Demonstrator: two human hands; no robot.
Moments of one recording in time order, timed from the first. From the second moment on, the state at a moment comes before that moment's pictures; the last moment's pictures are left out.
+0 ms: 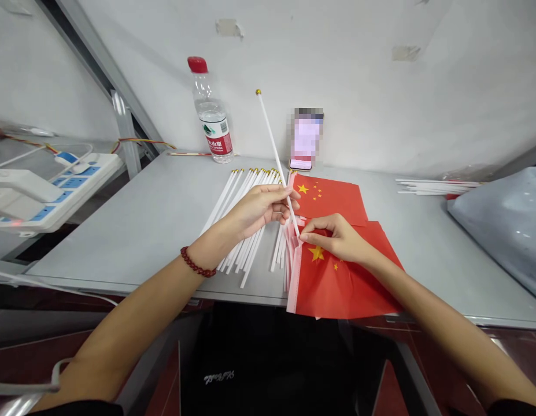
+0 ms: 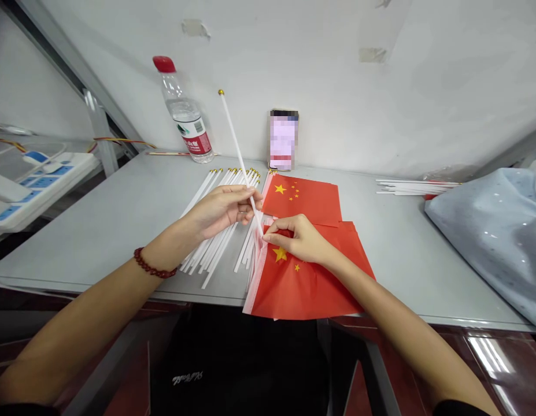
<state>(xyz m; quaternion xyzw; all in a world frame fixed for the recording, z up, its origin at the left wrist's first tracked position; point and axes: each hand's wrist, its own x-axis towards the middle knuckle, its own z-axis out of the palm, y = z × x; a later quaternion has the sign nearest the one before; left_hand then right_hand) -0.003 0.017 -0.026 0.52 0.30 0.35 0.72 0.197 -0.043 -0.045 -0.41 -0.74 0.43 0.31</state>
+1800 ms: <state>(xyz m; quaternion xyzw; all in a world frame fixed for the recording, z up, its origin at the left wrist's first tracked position) 0.006 0.002 -0.029 0.72 0.31 0.22 0.58 0.210 -0.034 -0.039 -0.46 -0.67 0.46 0.37</state>
